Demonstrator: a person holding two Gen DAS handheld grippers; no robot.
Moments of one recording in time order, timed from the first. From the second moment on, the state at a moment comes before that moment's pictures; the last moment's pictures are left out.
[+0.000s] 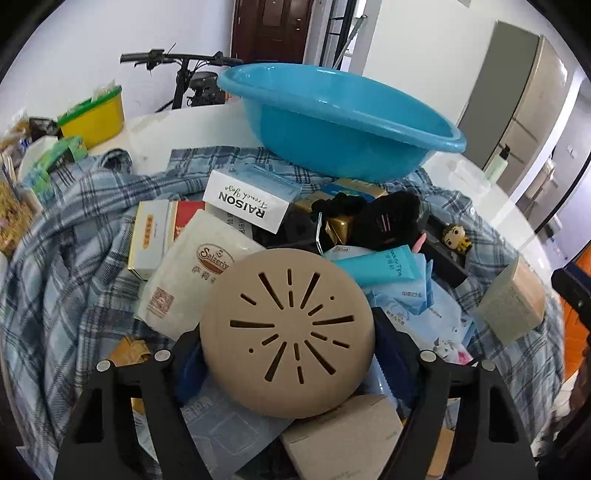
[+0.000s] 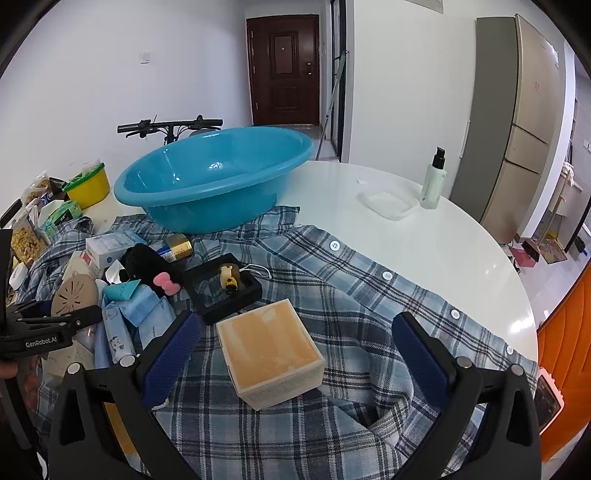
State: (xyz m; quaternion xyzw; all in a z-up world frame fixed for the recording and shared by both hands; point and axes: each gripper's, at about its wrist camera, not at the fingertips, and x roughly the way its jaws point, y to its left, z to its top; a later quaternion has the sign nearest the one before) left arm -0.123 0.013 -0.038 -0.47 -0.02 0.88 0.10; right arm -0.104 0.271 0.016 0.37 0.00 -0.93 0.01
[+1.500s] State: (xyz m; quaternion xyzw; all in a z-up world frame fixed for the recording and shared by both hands) left arm -0.078 0.011 -0.006 -0.39 -0.01 0.92 0.09; right arm -0.122 0.267 -0.029 0.43 0.04 -0.90 0.05
